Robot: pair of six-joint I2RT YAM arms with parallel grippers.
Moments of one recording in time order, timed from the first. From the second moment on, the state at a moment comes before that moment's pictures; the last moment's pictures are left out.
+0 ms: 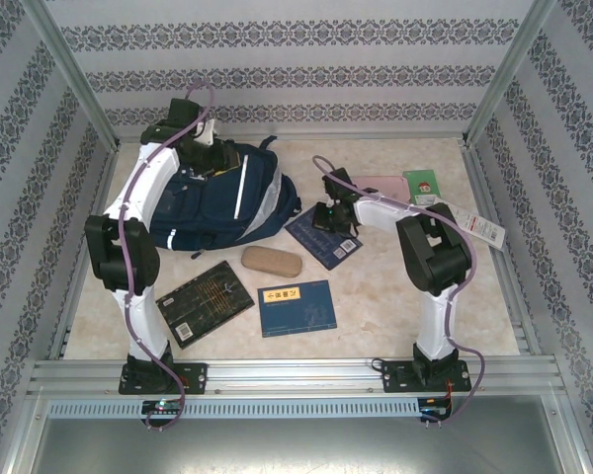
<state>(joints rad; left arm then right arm) -0.10 1.96 1.89 -0.91 0.45 -0.38 0.41 1.98 1.27 -0.39 -0.17 0.64</state>
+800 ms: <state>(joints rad) -0.56 2.13 1.71 -0.62 0.47 -0.73 0.23 1.62 0.97 -0.47 -0.08 0.66</state>
